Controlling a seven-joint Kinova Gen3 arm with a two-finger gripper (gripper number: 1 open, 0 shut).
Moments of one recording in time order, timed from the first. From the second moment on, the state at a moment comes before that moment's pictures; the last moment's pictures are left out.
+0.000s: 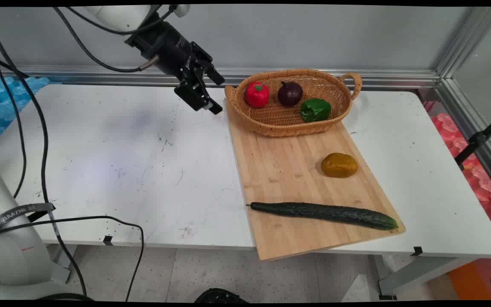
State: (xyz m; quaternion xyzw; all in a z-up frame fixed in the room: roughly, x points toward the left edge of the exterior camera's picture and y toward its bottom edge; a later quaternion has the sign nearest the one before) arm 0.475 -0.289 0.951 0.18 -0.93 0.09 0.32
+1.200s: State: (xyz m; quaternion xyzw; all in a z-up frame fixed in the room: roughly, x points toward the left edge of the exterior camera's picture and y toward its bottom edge) arm 0.333 -0.337 0.882 0.19 -0.92 0.08 0.34
